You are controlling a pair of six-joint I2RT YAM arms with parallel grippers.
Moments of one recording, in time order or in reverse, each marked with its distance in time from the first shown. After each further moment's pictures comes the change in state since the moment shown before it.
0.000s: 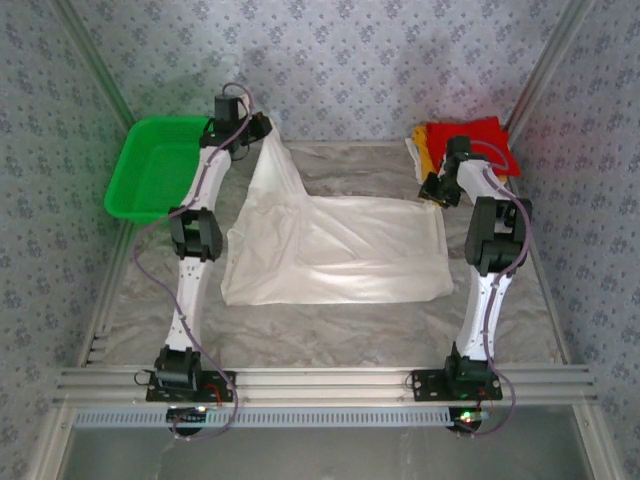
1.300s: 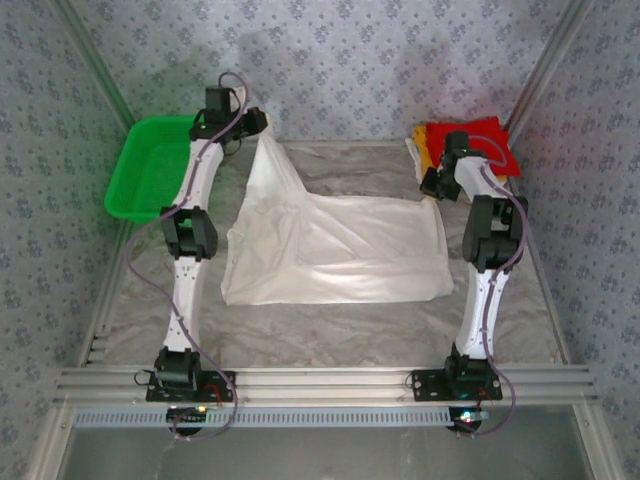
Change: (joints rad) left arm 0.030 -0.121 0.000 -0.171 0.042 0.182; right arm -0.007 -0.016 0.042 0.038 0.024 0.031
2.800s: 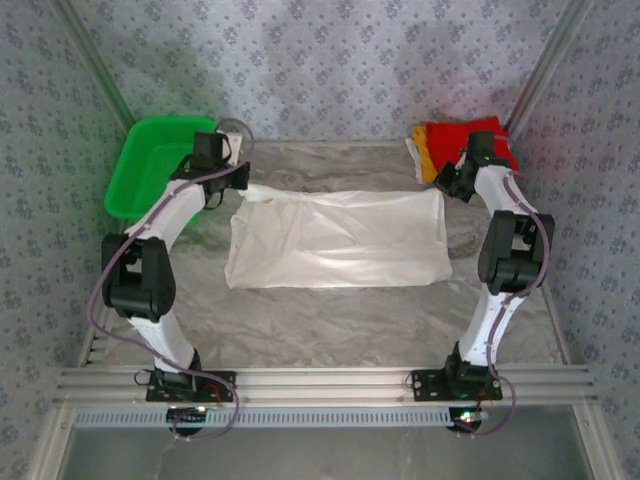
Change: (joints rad) left arm -0.087 -0.913 -1.405 0.316 -0.336 0.255; right arm -0.051 -0.220 -0.231 0.132 -0.119 0.098
